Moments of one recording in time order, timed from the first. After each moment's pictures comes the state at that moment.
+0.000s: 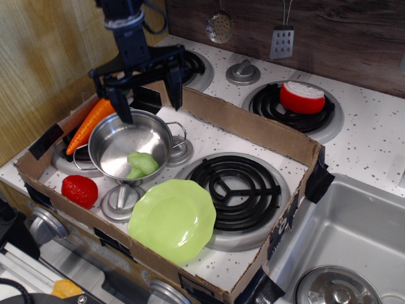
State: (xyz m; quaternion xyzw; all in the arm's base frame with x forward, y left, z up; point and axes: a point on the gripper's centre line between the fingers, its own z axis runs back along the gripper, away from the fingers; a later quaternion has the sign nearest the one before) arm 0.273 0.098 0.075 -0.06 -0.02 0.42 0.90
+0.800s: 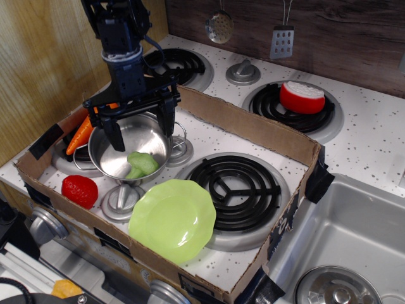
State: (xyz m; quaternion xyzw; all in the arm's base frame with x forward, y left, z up) arm 0.255 0.098 0.051 -0.01 -0.02 0.46 0.89
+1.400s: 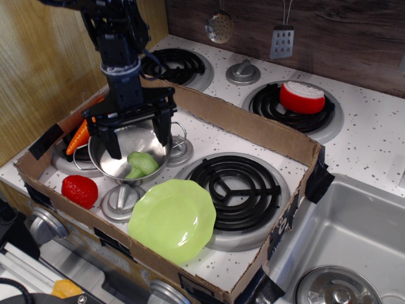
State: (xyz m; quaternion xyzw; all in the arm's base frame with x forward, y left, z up) arm 0.251 0.106 0.036 0.00 -0.02 0.46 0.89
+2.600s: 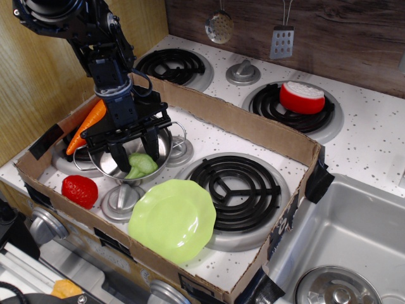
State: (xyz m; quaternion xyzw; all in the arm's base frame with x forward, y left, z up) arm 0.250 0.108 0.012 -0.04 -0.01 0.47 0.88
